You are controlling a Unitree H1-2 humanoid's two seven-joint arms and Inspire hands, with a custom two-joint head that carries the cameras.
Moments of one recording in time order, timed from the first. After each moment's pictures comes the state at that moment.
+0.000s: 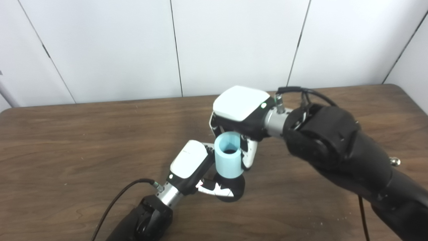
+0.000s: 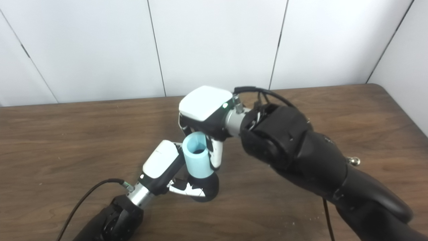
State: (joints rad) left arm -0.30 0.23 -0.54 0.16 0.74 -0.33 0.16; right arm -0.81 -0.43 0.64 -0.57 -1.01 0.46 1.16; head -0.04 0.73
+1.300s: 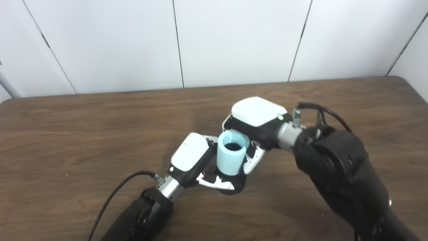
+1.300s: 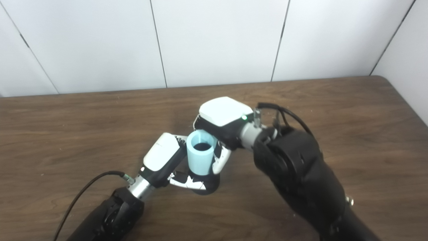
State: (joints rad) left arm -0.30 0.24 -0.55 0.15 0.73 -0.33 0.16; right arm -0.53 -0.30 0.41 -0.65 -1.11 0.43 1.15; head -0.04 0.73
